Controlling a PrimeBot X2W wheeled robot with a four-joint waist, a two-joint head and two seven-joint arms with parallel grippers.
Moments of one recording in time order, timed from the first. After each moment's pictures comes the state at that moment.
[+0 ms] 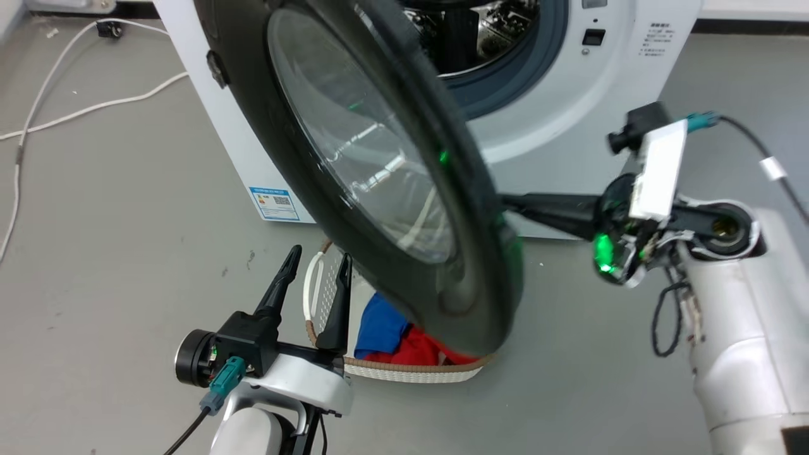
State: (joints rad) left arm -0.17 0.05 -0.20 0.16 -0.17 -0.08 -0.26; right arm -0.80 -0.06 -0.04 0.68 1.38 0.13 1.18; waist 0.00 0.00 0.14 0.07
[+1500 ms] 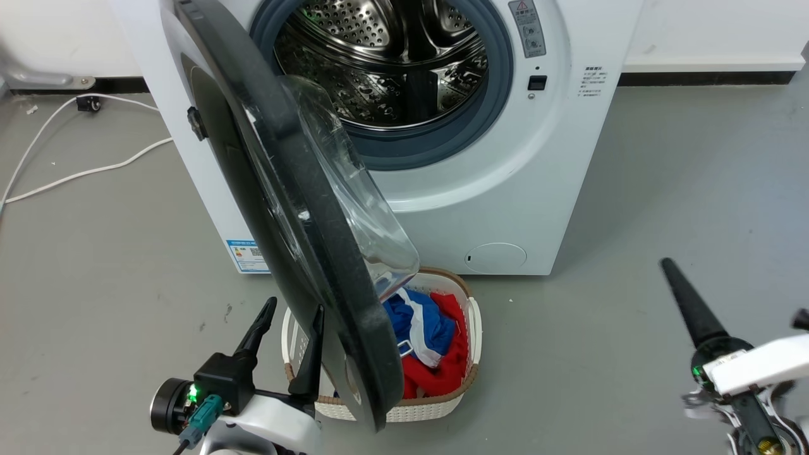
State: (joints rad) left arm -0.07 0.11 -0.17 0.20 -0.18 -0.08 -0.26; right arm -0.12 -0.22 0.04 0.17 1.36 0.13 0.13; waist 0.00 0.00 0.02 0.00
